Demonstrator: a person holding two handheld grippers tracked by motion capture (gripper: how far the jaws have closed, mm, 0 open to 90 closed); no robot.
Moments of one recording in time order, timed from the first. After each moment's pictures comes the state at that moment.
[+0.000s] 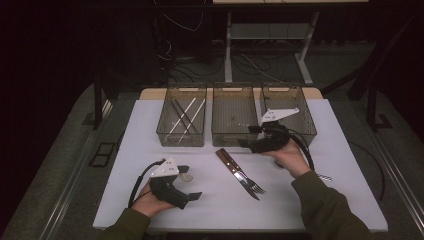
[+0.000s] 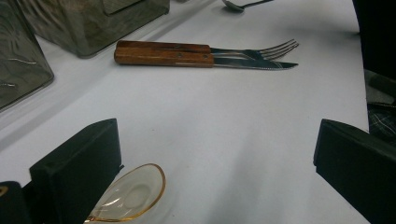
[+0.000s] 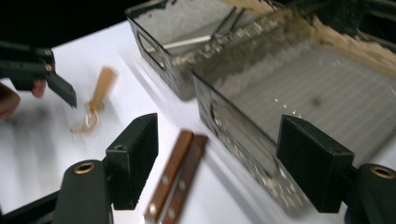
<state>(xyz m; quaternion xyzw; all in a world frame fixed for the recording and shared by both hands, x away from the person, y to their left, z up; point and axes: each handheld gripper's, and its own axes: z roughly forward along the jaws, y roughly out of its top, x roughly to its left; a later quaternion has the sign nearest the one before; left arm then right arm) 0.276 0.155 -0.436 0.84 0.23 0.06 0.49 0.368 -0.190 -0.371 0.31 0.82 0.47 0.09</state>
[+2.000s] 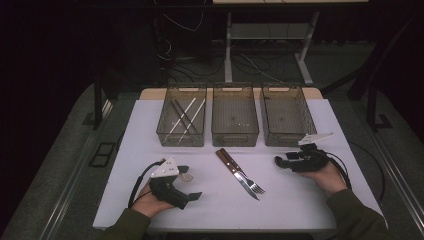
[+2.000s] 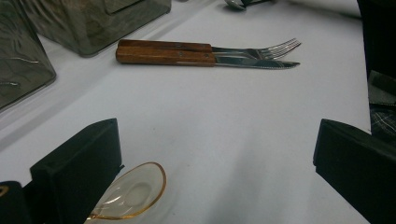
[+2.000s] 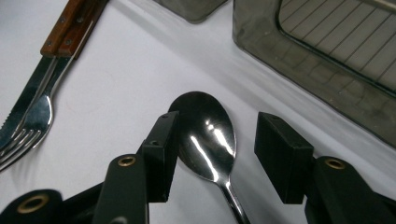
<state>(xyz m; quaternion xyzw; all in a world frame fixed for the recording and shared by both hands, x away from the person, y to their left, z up) 0.275 0.155 -0.436 0.84 0.24 0.06 0.48 0.345 -0.300 -0.445 0.40 0.83 0.37 0.08</state>
